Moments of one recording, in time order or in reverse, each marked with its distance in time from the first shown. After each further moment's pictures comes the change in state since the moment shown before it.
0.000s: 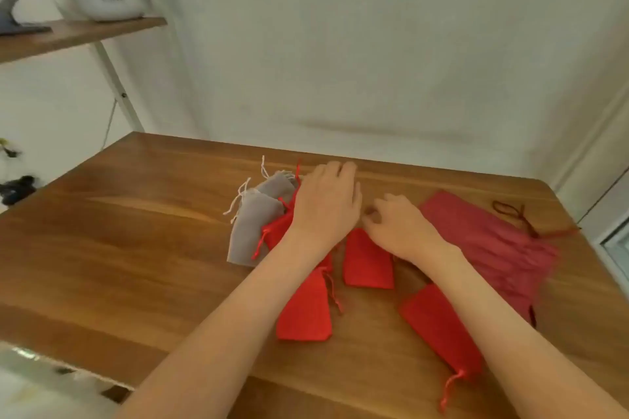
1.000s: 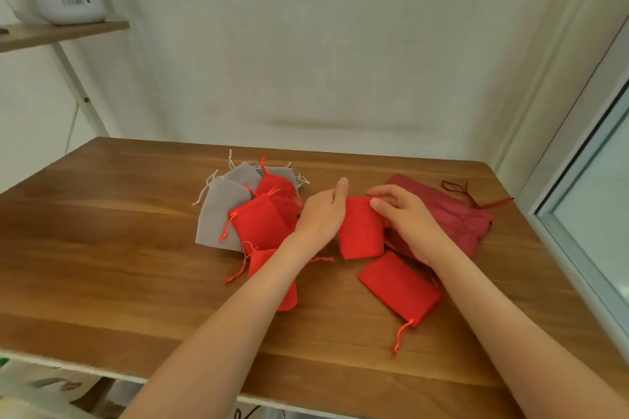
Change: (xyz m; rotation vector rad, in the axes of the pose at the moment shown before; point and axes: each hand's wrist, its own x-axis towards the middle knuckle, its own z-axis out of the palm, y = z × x) left_hand -0.023 0.053 0.017 -0.589 -0.417 -0.478; right_hand -0.057 0.051 -0.008 1.016 0.152 0.146
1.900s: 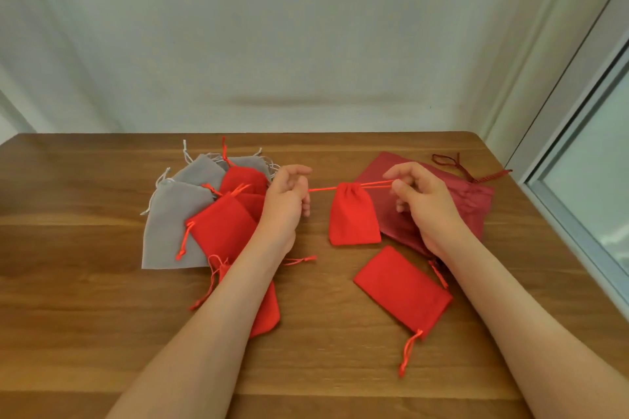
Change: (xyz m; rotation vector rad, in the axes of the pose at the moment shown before) left_hand 0.029 -0.039 0.008 -0.698 0.090 -0.070; right_hand 0.009 0.018 -0.023 0.015 0.283 -0.037
